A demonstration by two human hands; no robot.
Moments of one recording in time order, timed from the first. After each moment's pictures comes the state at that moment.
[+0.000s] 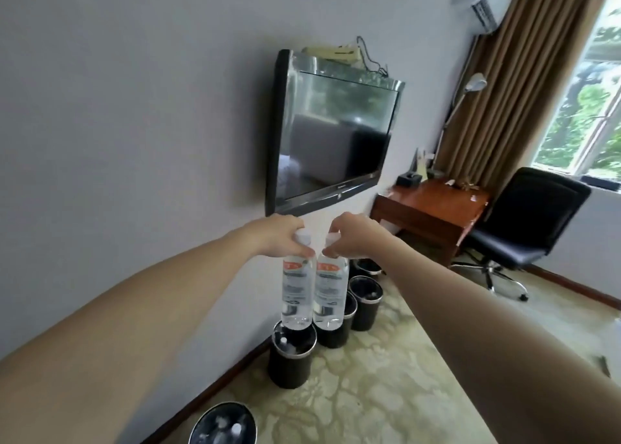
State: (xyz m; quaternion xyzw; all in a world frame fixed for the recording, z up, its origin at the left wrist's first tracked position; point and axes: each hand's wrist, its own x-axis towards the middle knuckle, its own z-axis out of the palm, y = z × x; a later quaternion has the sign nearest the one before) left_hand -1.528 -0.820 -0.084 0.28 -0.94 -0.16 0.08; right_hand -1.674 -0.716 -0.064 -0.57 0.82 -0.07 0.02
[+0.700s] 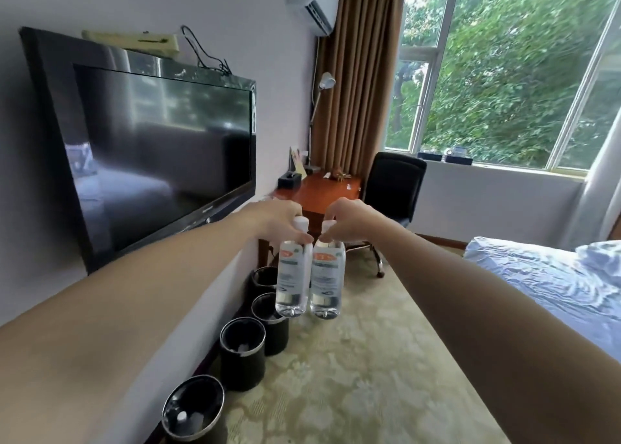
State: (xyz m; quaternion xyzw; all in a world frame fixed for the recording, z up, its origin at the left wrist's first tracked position) left_hand -1.825 -0.815 -0.037 0.09 -0.99 -0.07 0.05; right_hand -1.912 -0.663 -0.032 -0.38 0.91 -0.13 -0.01
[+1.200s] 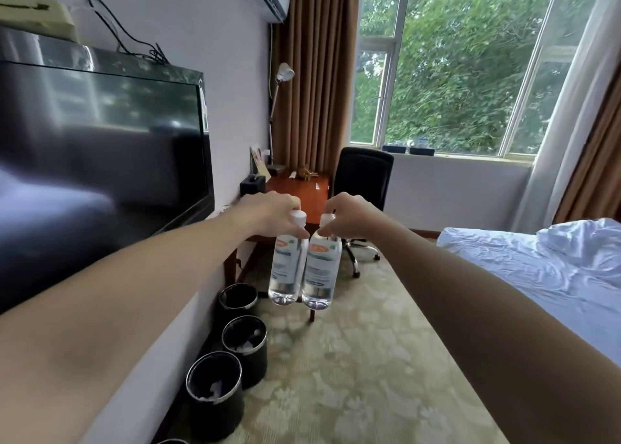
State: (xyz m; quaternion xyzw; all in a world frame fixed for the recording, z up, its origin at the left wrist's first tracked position) left_hand -1.995 -0.902 -0.026 0.01 -1.00 -0.02 0.09; right_hand -2.058 -0.732 -0.027 -0.31 0.93 -0.18 -0.03
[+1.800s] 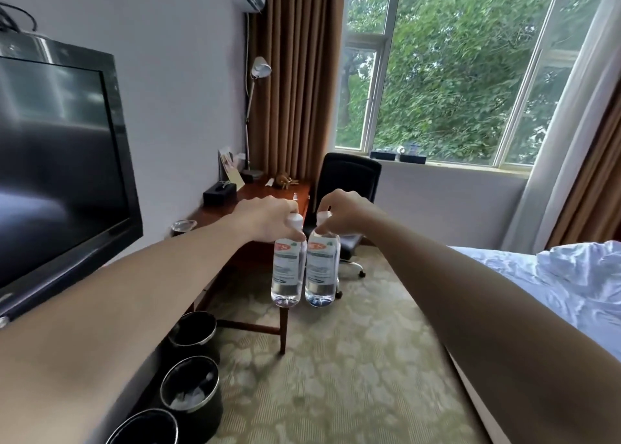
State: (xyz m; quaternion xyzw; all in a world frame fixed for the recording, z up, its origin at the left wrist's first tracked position) left_hand -2.275 -0.874 -0.035 0.01 -0.99 -0.03 0.11; right_hand -2.338 -0.706 -0.015 -0.30 0.94 -0.15 -0.04
